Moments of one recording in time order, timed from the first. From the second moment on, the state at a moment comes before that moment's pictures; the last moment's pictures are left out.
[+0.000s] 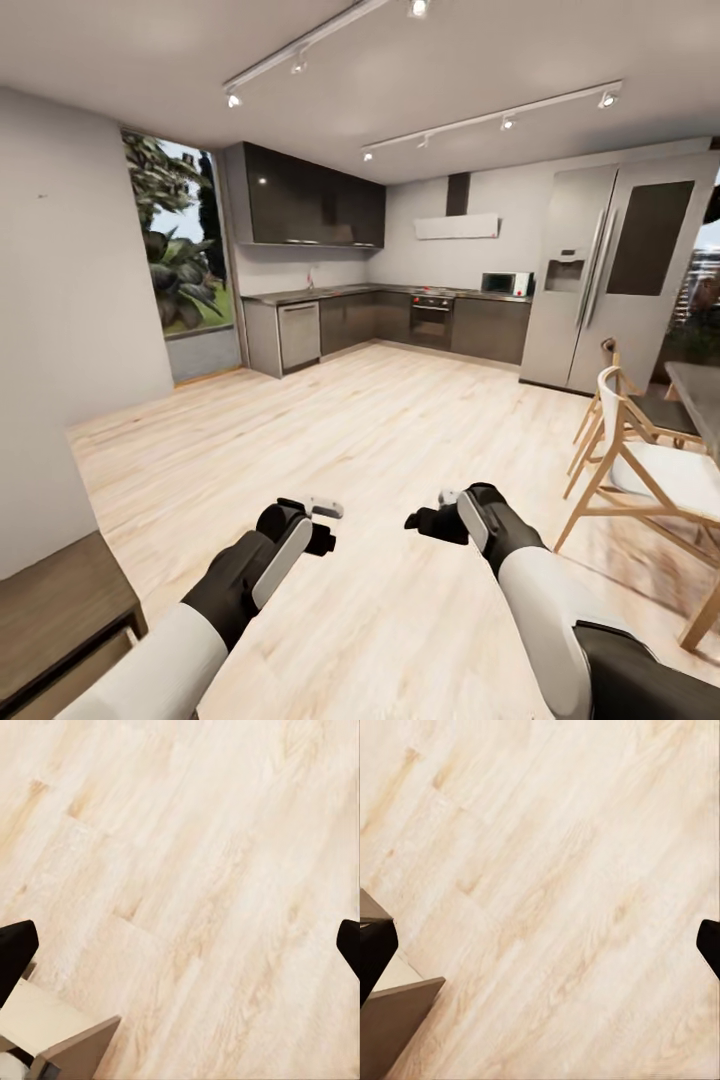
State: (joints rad) left arm -0.67 -0.08 -0.49 -0.97 0.48 0.96 0.44; right arm -0.88 0.11 -0.23 -0.46 -0.01 0.81 0.09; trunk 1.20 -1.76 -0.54
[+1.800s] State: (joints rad) left arm -0.68 -0.08 -0.49 -0.93 0.48 0.96 0.43; right arm -0.88 0.09 -0.25 -0.45 -0.01 0.81 0.08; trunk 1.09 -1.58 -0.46
